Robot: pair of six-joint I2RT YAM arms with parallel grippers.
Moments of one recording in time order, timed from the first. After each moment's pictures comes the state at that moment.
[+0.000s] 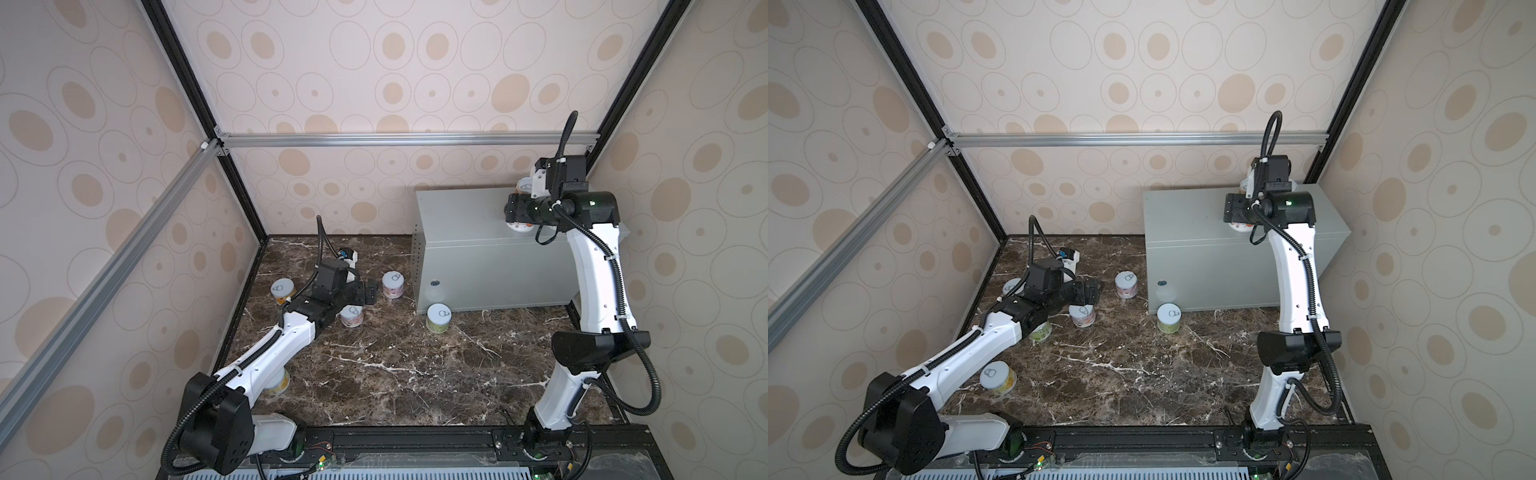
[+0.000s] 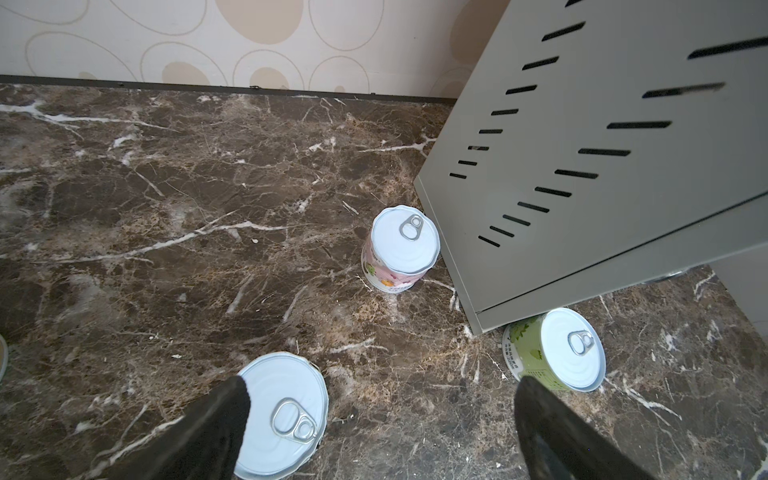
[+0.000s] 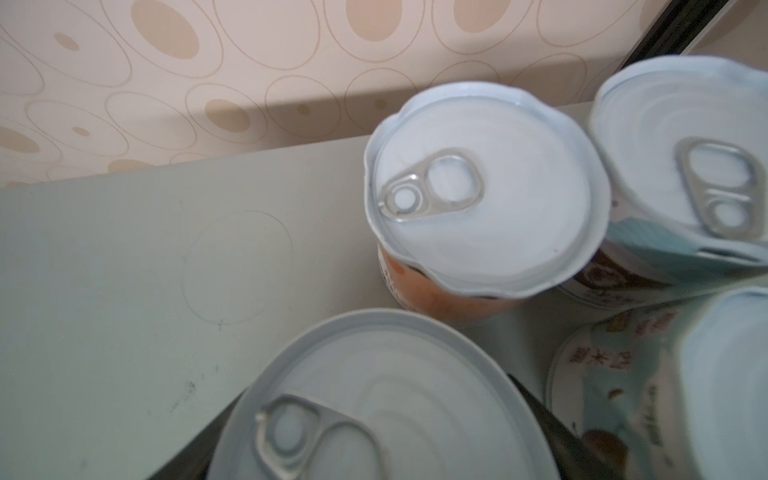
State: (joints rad) left arm -0.42 1.31 0.97 -0.26 0.01 -0.30; right arm 0.07 1.86 2.43 -1.22 0.06 0.13
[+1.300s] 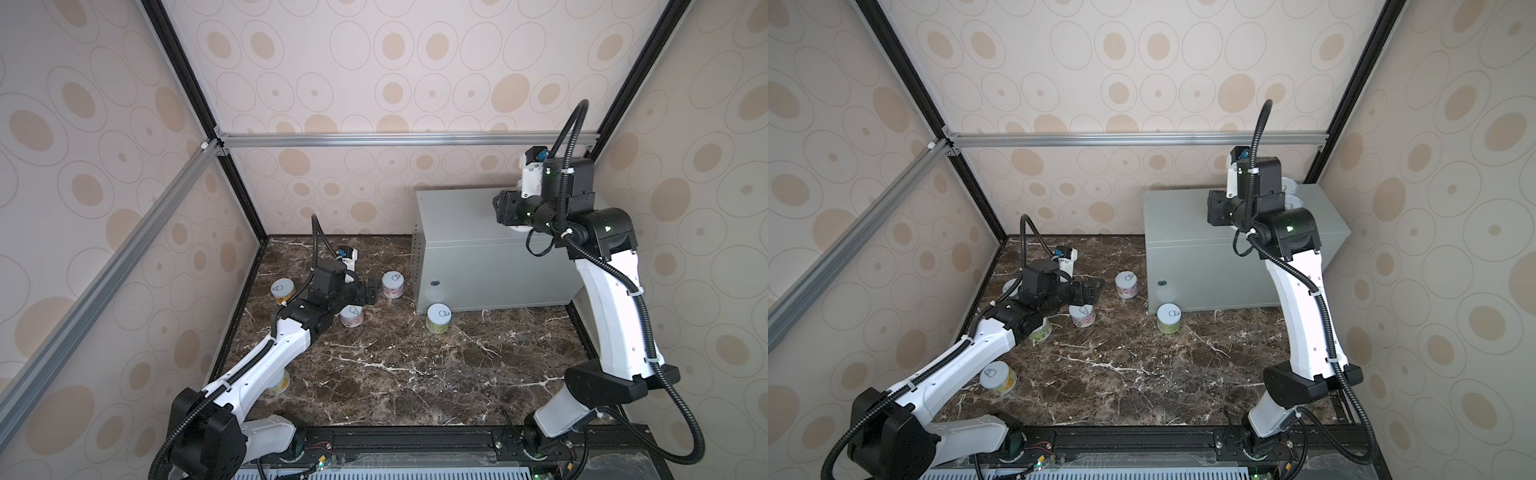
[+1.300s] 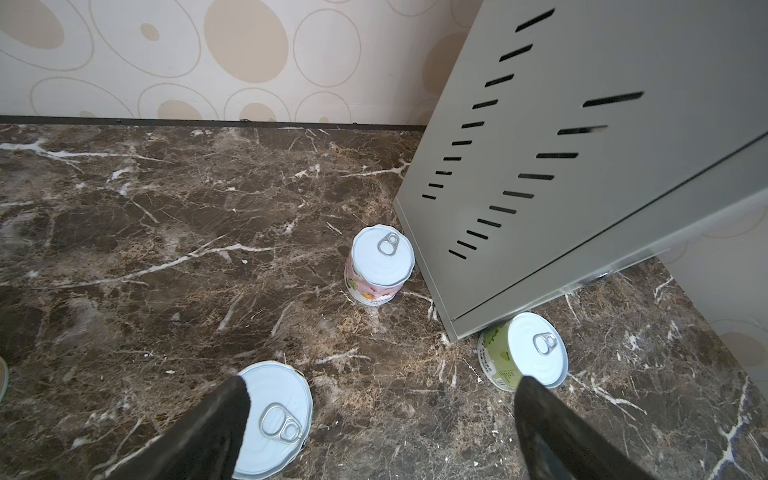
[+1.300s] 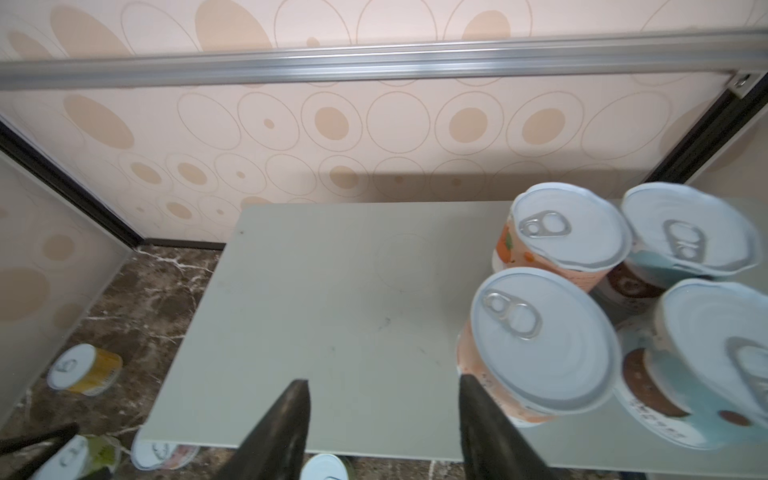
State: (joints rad) left arm -0.45 1.23 0.96 -0.25 0.01 -0.30; right arm 0.32 1.64 2.31 -1.11 0.14 0.17
